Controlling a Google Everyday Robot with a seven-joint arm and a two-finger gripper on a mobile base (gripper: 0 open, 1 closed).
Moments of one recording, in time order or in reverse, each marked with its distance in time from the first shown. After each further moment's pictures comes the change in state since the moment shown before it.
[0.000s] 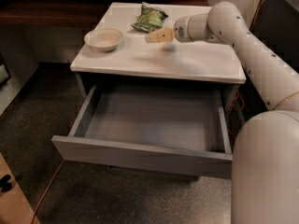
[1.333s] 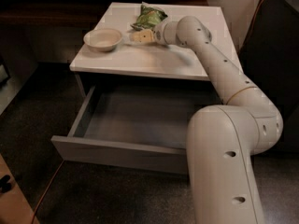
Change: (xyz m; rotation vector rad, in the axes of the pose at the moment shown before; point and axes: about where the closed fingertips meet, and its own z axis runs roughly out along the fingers) arm -0.003 -0.019 0.115 0.084 -0.086 0.031
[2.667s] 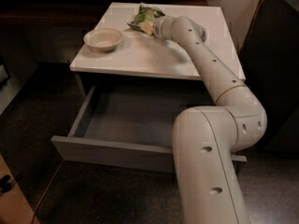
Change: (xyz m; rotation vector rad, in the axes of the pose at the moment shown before) arm -0.025 -0.038 0.019 0.147 -0.089 -0.039
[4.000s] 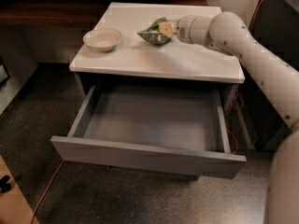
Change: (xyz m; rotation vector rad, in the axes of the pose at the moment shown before) arm -0.023 0.026 -0.161 -0.136 -0.006 0.038
